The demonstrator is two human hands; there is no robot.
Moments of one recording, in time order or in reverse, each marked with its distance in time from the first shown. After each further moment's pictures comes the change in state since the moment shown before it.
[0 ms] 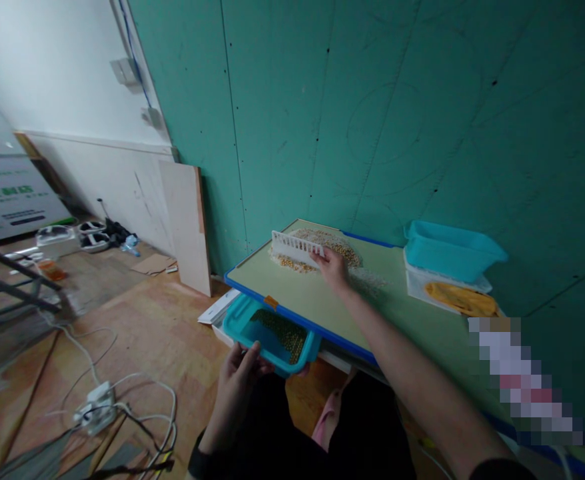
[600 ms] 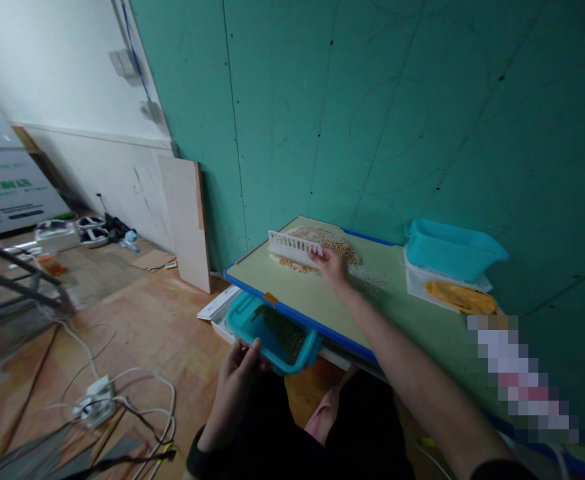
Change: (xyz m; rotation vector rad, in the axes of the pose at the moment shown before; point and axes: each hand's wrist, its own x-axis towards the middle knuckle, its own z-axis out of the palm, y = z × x) left_hand -0.004 0.000 0.002 0.056 -0.006 -0.005; right_hand -0.002 0.002 0.003 -0.012 -0.006 0.007
